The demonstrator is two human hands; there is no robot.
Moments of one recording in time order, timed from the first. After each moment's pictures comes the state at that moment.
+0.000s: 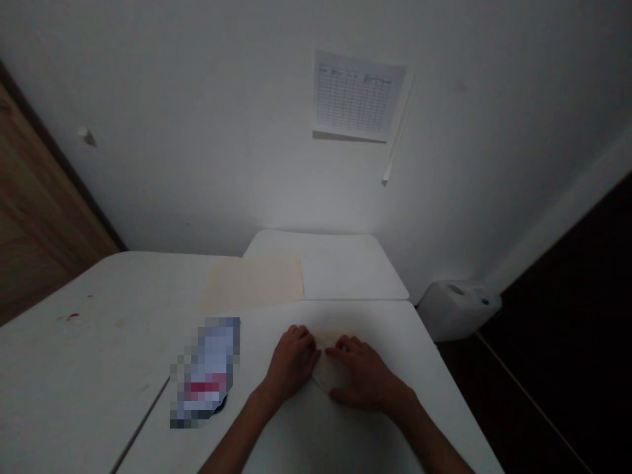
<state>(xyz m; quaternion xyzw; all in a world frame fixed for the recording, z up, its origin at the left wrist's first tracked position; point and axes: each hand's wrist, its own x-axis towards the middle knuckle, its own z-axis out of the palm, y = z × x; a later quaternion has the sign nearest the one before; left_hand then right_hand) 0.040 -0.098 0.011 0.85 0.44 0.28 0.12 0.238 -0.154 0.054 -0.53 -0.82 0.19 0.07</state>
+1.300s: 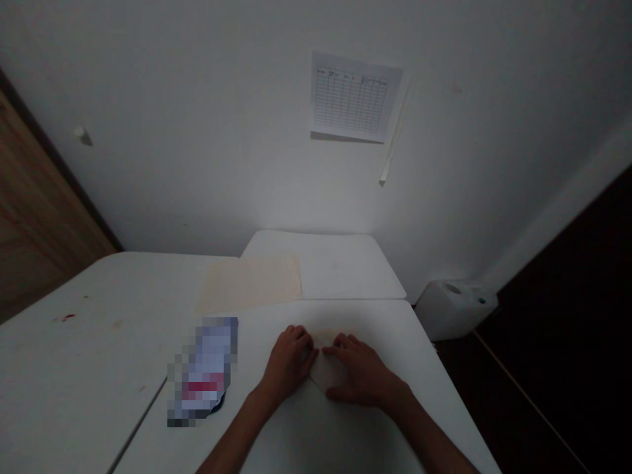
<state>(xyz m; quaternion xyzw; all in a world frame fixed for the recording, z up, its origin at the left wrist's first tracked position) 0.040 -0.099 0.013 0.85 0.44 0.27 0.10 0.236 -0.153 0.062 -0.53 -0.82 0.19 0.07</state>
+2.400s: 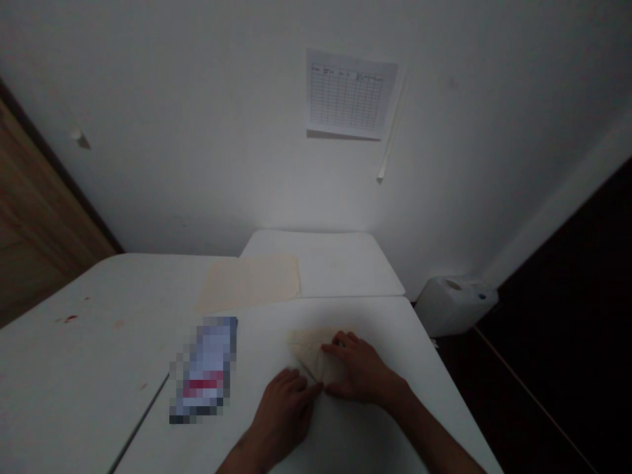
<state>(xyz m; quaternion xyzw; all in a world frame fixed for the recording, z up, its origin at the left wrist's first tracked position) 0.025 -0.168 0.007 0.91 0.39 0.14 0.08 0.236 -0.154 0.057 -0.53 -0.82 0.17 0.07</state>
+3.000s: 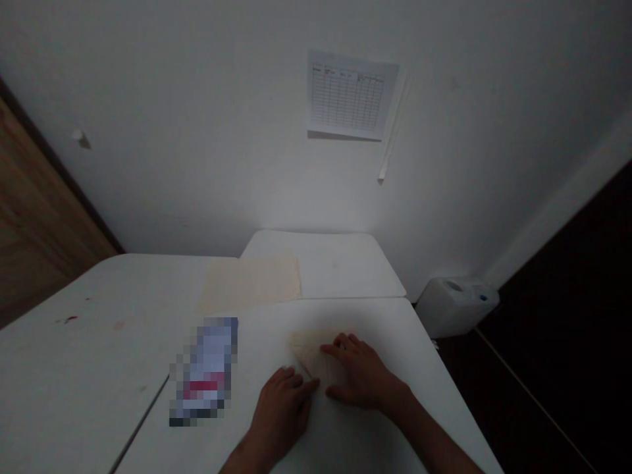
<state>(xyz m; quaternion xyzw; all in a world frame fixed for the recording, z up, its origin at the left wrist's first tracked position) 0.024 -0.167 0.001 0.88 0.44 0.19 0.06 0.235 -0.157 0.060 -0.54 -0.82 0.19 0.07</state>
